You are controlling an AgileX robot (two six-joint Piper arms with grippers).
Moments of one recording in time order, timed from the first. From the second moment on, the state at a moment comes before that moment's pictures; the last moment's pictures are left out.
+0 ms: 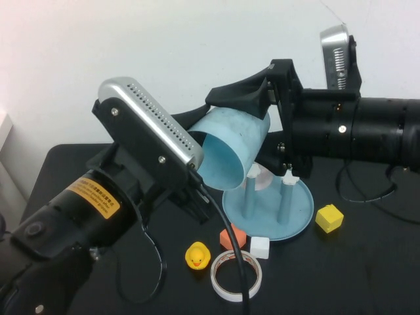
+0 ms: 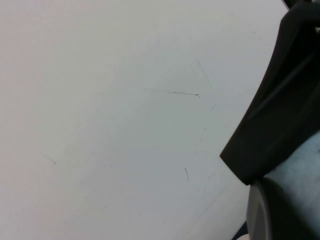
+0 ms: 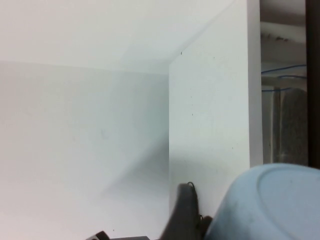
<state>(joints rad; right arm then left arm) 0.49 1.54 -1.07 1.73 0.62 -0.49 -0.78 1.22 -0.72 -0.16 -0.46 0.59</state>
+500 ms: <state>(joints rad) 0.48 1.54 -1.12 1.72 0.61 -0.60 -0.78 1.21 -0.72 -0.17 -0.35 0.59</state>
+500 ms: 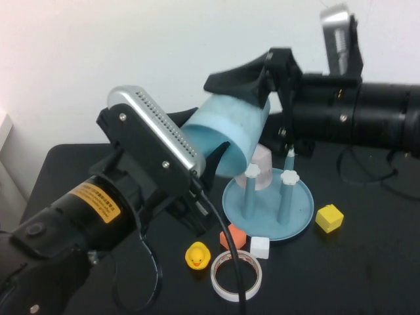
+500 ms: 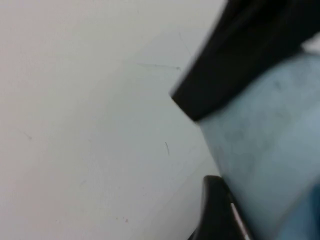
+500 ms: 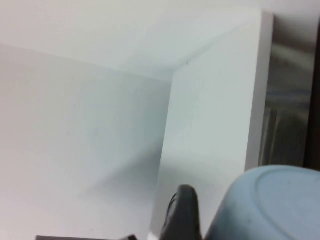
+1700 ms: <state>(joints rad) 0.39 1.81 -1.17 1.73 0.16 -1.84 -0.78 0.81 -0.72 -0.22 0.27 0.54</state>
